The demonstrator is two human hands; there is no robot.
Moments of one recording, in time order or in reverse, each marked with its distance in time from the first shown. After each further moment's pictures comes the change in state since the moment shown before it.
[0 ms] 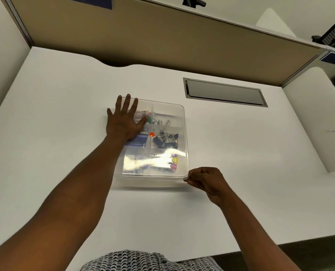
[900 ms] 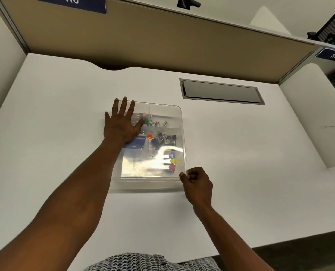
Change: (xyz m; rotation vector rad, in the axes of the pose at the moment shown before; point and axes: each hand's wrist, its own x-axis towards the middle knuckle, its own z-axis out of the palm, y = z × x) left_hand -0.001 0.001 -0.002 0.005 -0.004 0.008; right_hand -0.014 0.035 0.045 -0.371 0.431 -0.304
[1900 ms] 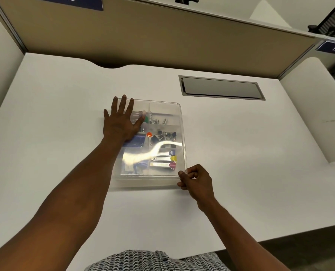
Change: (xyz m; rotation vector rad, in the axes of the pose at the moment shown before) left_hand 0.002 -0.001 0.000 0.014 -0.013 0.000; right_hand 0.010 0.006 -0.004 0.216 -0.196 0.100
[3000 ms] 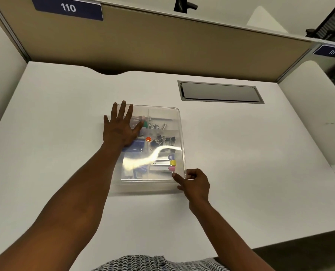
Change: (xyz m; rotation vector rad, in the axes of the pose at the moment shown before) left_hand -0.003 0.000 -0.002 -0.002 -0.005 0.001; right_hand 0.002 -0.005 0.016 0.103 0.141 0.100
